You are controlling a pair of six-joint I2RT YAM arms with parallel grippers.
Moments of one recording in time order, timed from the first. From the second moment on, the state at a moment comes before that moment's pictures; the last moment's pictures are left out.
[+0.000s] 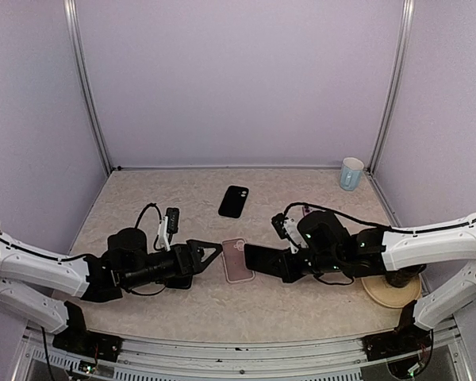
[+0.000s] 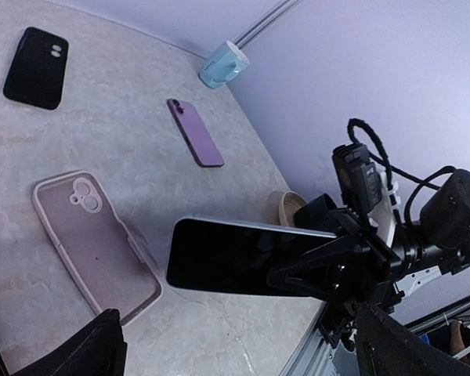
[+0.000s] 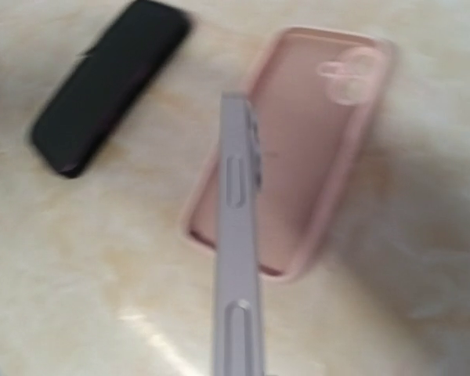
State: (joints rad) left arm -1.04 1.22 0.41 0.63 -0.06 -0.83; right arm 1.06 1.36 0.76 -0.07 0.02 0.51
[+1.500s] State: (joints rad) left arm -1.09 2.01 0.93 0.60 0.06 -0.98; right arm 1.06 0.99 0.73 -0.42 0.51 0.64
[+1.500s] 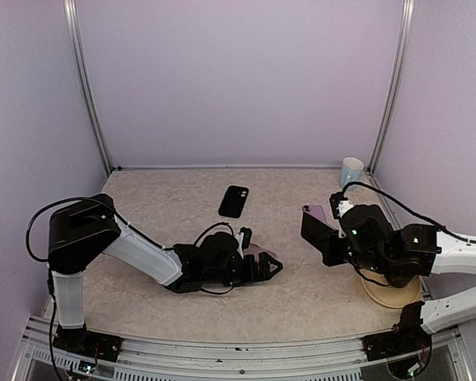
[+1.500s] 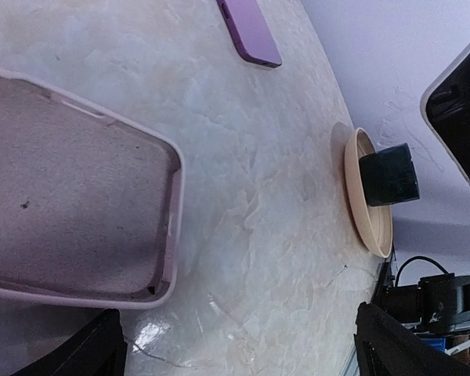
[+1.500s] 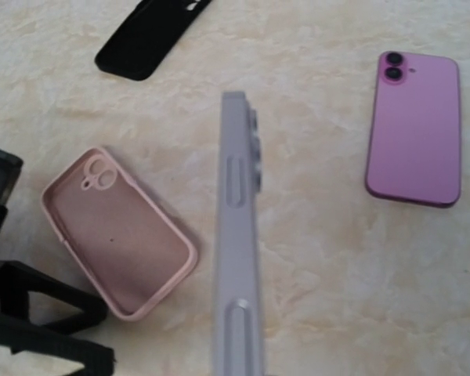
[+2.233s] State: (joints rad) left arm -1.05 1.40 0.62 0.53 -0.09 -0.90; right arm 1.05 1.28 0.83 -0.28 0.41 0.52
